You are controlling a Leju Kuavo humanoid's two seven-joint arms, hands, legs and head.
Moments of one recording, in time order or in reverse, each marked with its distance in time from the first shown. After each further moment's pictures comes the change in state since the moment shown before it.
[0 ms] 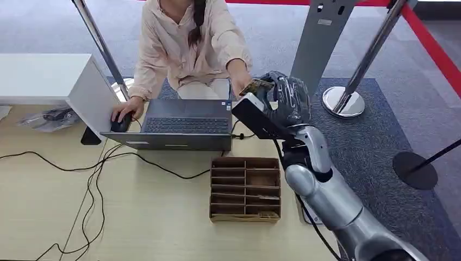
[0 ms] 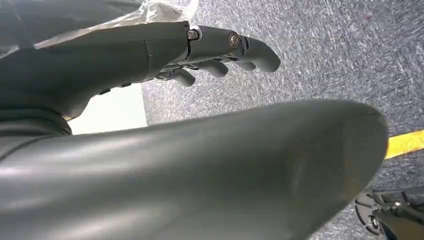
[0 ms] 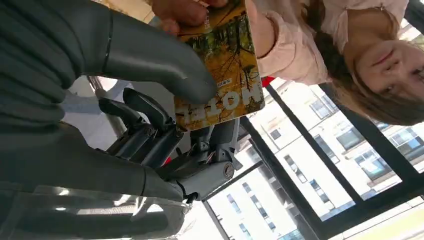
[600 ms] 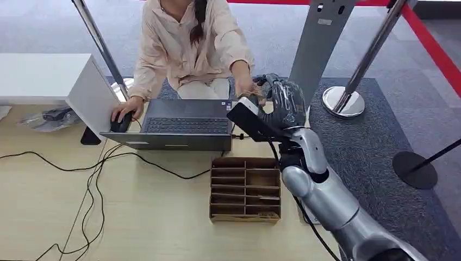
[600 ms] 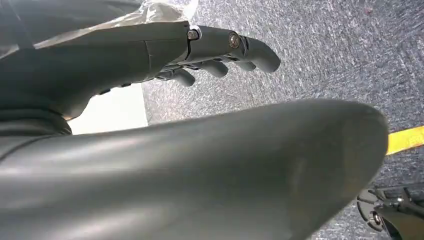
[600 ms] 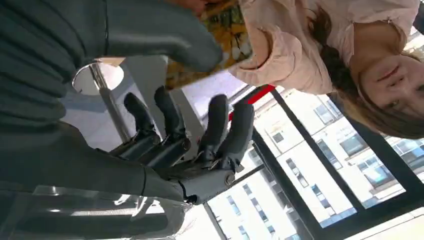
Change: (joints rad) left arm 0.002 -0.001 0.000 0.000 0.002 -0.008 0.000; right arm -0.003 0.005 0.023 0.028 0.018 -0.001 0.011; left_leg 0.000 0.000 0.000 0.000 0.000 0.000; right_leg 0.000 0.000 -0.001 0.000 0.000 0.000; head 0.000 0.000
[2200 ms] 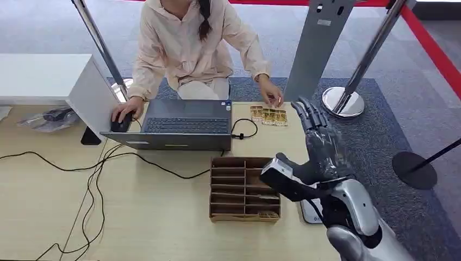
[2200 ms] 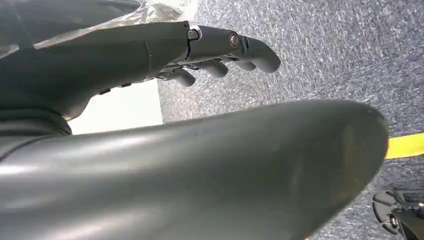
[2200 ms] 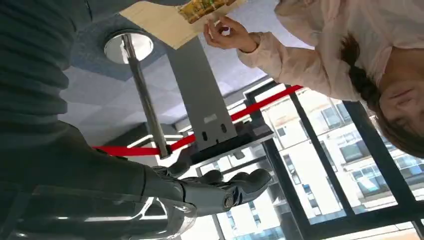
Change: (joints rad) left arm 0.008 0.002 0.003 0.002 0.059 0.011 0.063; right arm 0.383 -0.268 -0.099 -0.474 0.129 0.148 0.031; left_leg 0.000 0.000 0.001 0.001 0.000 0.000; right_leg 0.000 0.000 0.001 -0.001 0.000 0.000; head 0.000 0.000
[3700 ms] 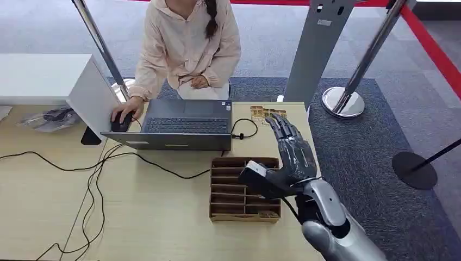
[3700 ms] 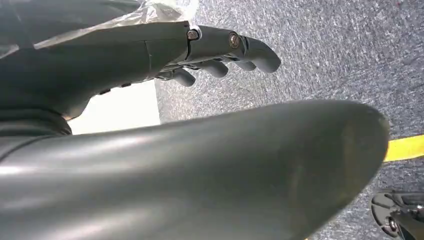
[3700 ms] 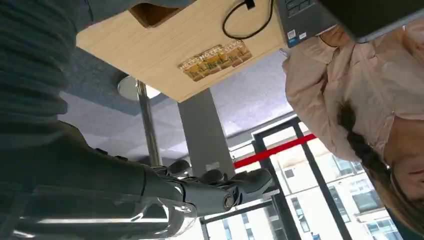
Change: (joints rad) left arm -0.002 0.005 -0.001 0.000 -0.017 -0.005 -0.008; right arm -0.042 0.107 0.090 0.229 -0.039 -0.012 -0.021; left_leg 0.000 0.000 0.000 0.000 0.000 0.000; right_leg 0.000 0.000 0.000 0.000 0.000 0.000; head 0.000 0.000
